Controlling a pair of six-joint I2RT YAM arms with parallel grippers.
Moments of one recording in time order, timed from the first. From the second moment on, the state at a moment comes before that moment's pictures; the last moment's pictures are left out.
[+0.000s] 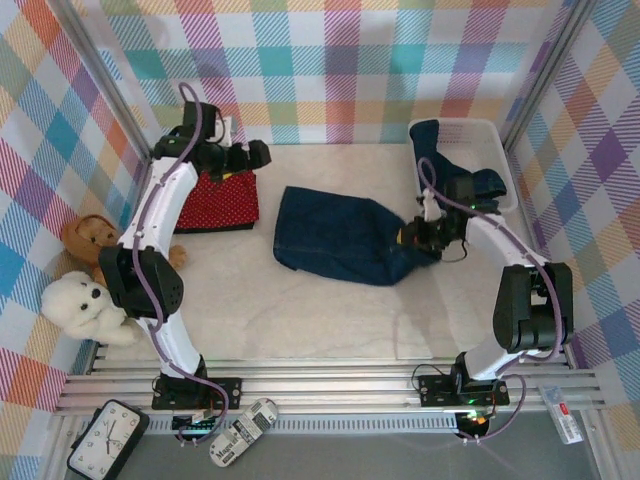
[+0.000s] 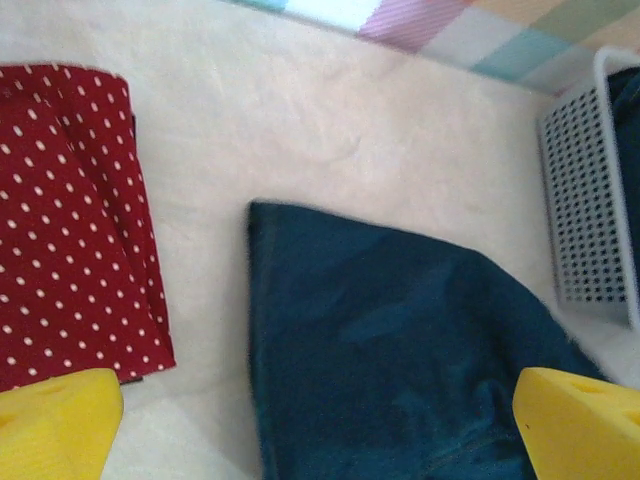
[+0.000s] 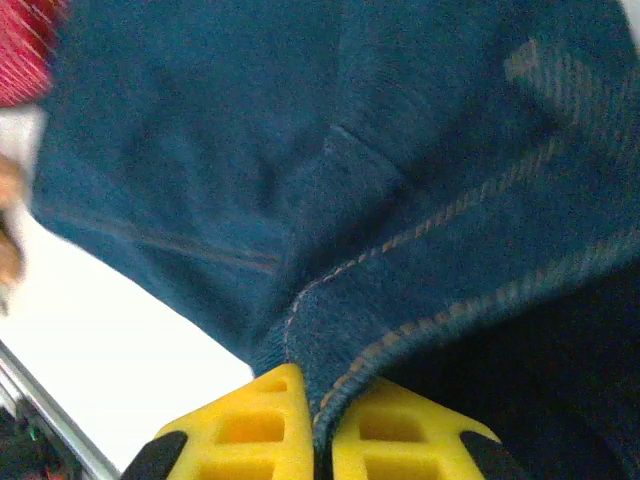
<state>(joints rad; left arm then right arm) -0.15 1.83 1.87 -0.91 0.29 -0.34 0.09 1.56 1.04 -0.66 -0.61 0.14</state>
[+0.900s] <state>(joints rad) -0.48 1.85 1.23 -0.87 0.20 -0.60 0.09 1.30 0.71 -0.63 -0.31 0.48</state>
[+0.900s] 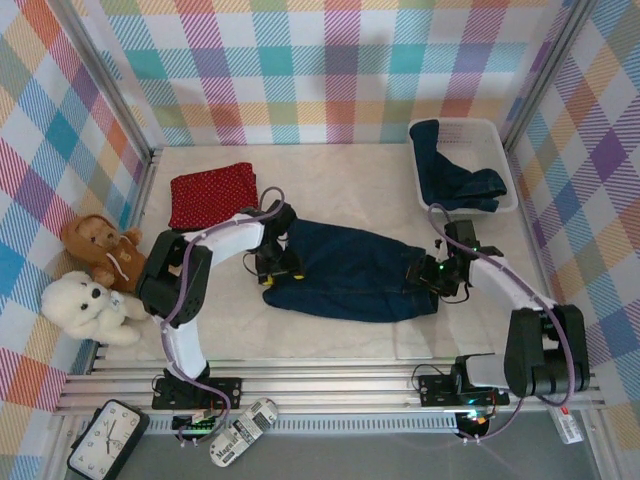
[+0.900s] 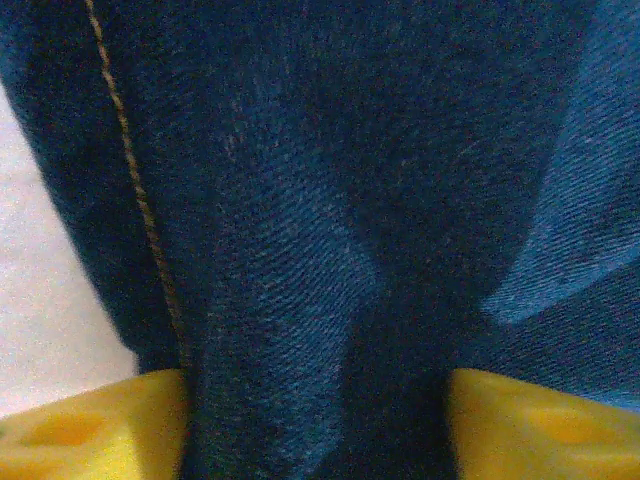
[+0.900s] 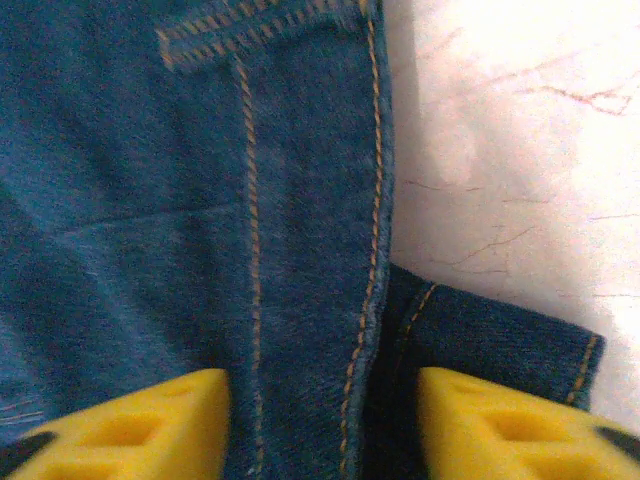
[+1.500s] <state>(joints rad) -0.30 1.92 1.53 -0.80 0.14 -0.65 0.09 1.59 0.92 -0.42 -0.18 0.40</state>
